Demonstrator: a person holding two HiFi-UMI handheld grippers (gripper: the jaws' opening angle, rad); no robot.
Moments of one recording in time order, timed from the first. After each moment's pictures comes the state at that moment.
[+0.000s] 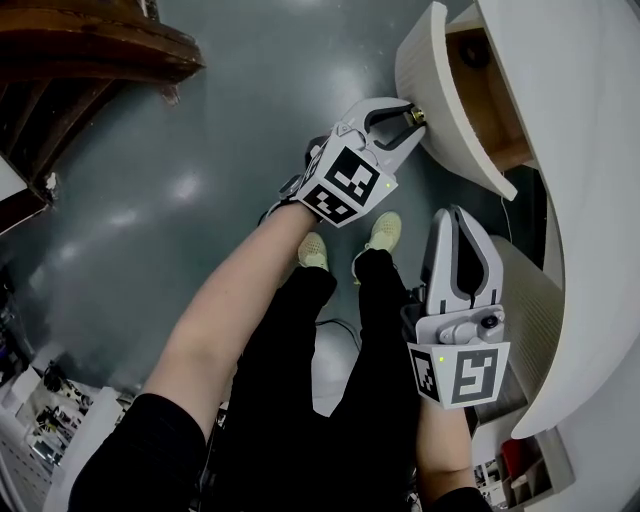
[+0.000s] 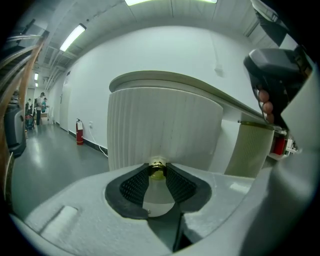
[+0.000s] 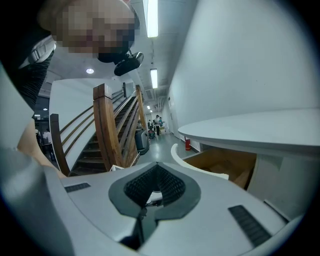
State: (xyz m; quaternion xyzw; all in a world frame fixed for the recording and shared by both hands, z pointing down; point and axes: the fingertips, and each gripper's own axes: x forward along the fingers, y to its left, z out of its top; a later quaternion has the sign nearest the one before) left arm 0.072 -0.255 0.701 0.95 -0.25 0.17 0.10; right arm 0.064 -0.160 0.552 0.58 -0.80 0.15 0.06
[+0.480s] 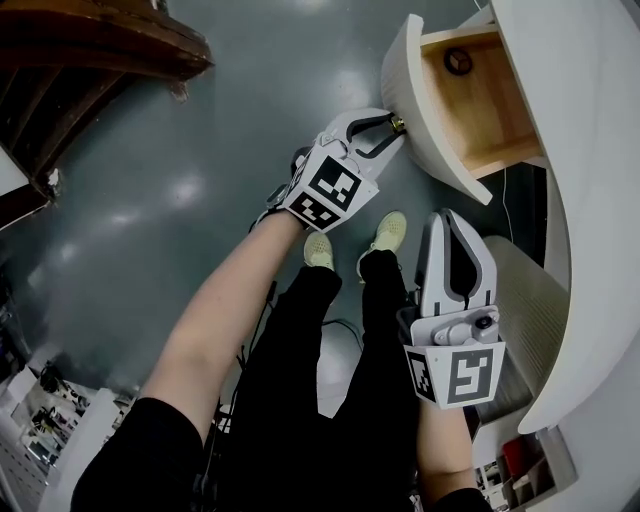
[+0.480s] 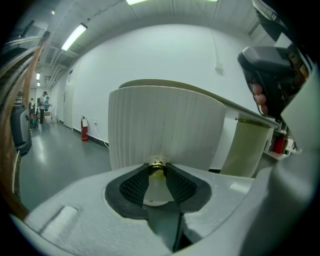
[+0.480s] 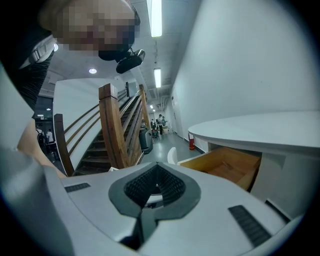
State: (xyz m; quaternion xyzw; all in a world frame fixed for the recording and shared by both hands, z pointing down) left arm 0.034 -0.236 0.700 0.94 -0.26 0.19 0.10; right arm 0.043 -0.146 0.536 0.56 -0.81 0.16 0.07
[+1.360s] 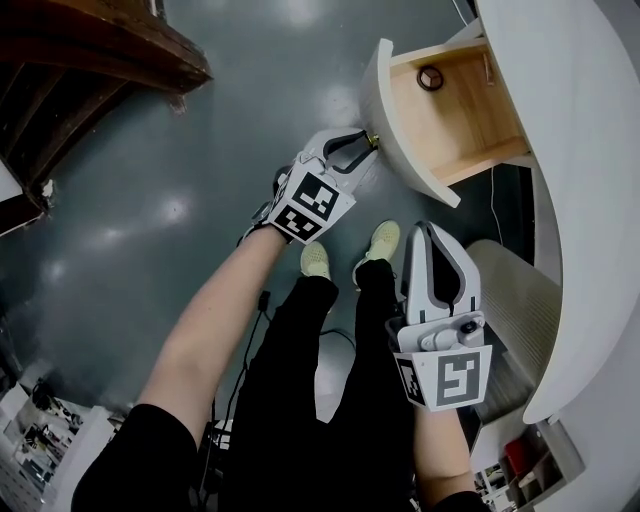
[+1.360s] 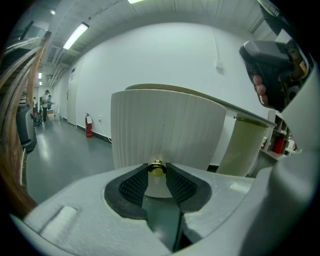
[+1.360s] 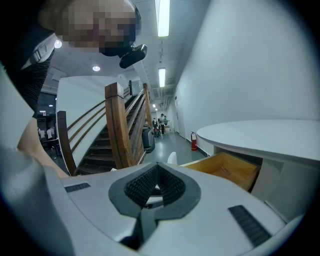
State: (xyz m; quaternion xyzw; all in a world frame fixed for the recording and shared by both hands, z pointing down) left arm -0.025 -0.199 0.710 0.93 -0.27 0.21 0.11; right arm -0.004 -0.105 0.525 0.56 -0.81 0.14 0.08
